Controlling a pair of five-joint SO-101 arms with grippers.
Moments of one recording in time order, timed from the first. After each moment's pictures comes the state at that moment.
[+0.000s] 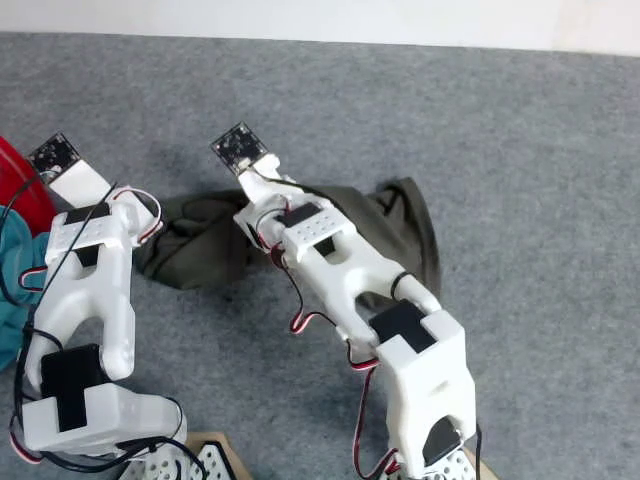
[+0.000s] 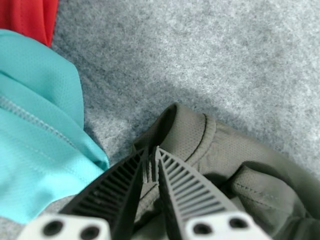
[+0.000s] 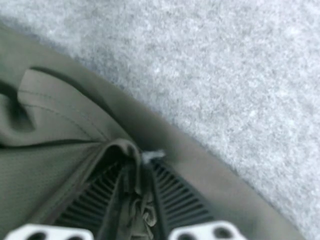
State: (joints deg) left arm -22.0 -2.8 35.0 38.8 29.6; right arm -36.6 25.1 7.2 23.1 12.2
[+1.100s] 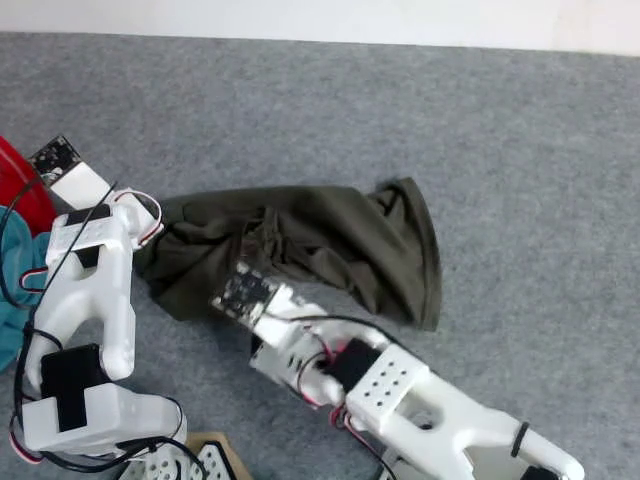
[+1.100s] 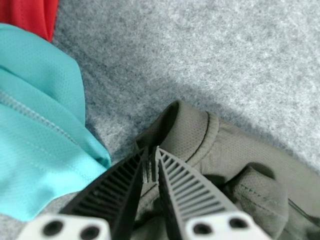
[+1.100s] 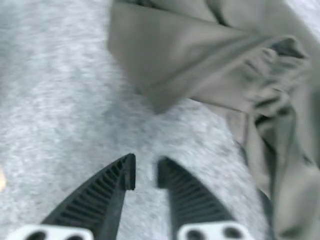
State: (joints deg) left arm -22.0 -2.8 35.6 38.8 29.6; right arm -55.3 -40.4 65.6 31.6 11.9
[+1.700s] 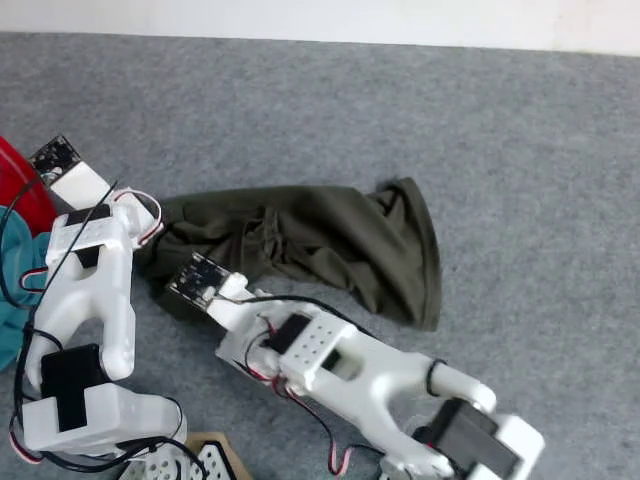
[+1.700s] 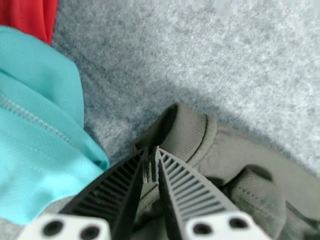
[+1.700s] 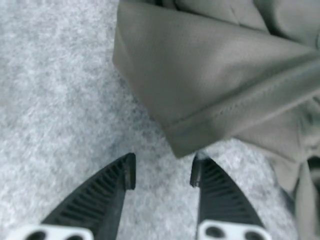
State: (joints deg) left arm -22.0 -2.8 35.6 38.0 29.6; right arm -58.2 -8.4 47.6 26.5 8.0
